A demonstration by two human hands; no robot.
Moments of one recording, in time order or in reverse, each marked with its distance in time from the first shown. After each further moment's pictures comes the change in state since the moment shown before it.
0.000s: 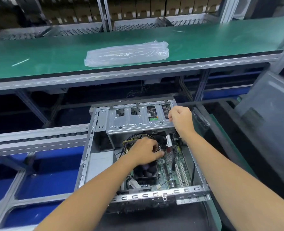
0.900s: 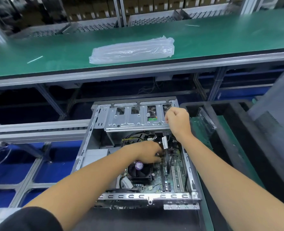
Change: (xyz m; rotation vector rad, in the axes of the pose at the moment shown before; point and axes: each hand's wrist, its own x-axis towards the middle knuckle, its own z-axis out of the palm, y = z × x) left_hand 0.024 0.032 -0.012 0.197 -0.429 0.058; right_hand 0.001 -0.007 -0.008 0.040 -0.114 -0.014
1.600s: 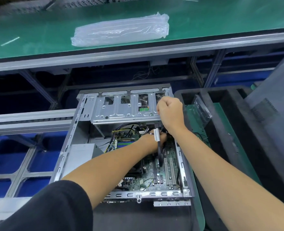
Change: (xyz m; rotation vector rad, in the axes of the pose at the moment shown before) left_hand 0.074 0.007 0.034 0.162 0.123 -0.064; right_hand 0.004 0.001 0.002 -0.037 0.014 -0.039
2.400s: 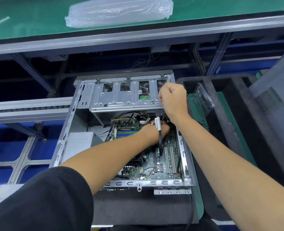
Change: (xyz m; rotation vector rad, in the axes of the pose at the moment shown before) left_hand -0.005 0.015 -0.009 0.065 -0.045 -0.040; right_hand 0.001 0.003 0.003 -0.006 0.022 -0.001
